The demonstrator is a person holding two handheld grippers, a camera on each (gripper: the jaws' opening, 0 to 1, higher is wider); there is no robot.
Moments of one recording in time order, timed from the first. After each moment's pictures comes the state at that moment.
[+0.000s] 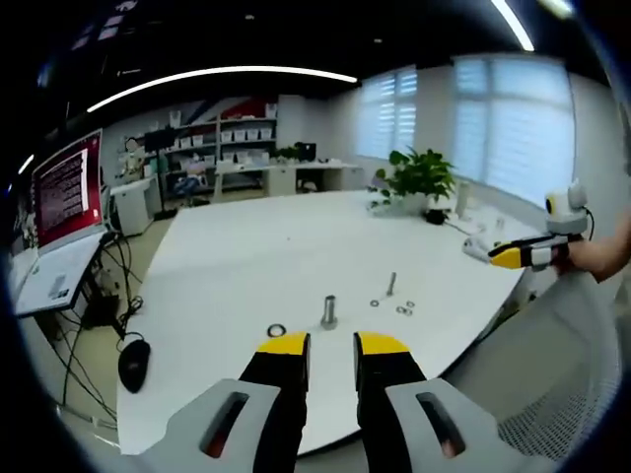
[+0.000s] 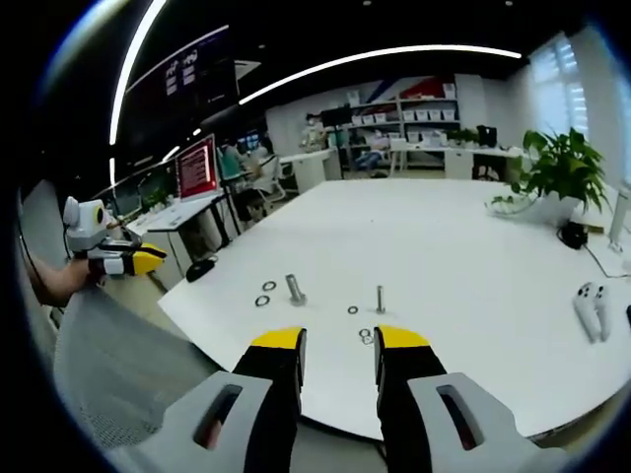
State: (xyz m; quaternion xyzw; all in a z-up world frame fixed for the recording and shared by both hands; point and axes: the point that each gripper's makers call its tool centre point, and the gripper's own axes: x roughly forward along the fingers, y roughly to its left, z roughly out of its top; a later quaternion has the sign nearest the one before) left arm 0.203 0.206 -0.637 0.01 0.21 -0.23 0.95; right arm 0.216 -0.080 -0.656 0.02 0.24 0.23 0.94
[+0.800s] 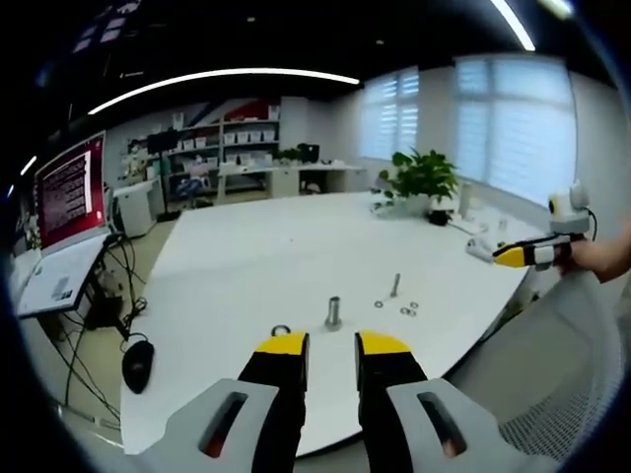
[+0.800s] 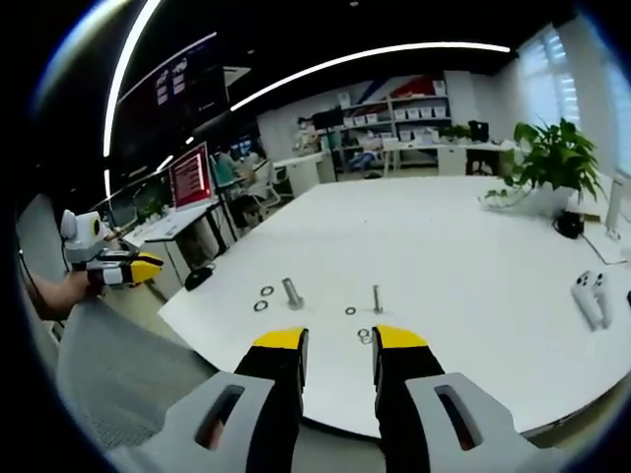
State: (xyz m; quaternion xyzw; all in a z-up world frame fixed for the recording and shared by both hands) left arm 0.204 0.209 -0.637 0.02 0.21 -0.22 0.95; right arm 0.216 -0.084 -0.655 0.04 0.24 0.22 0.94
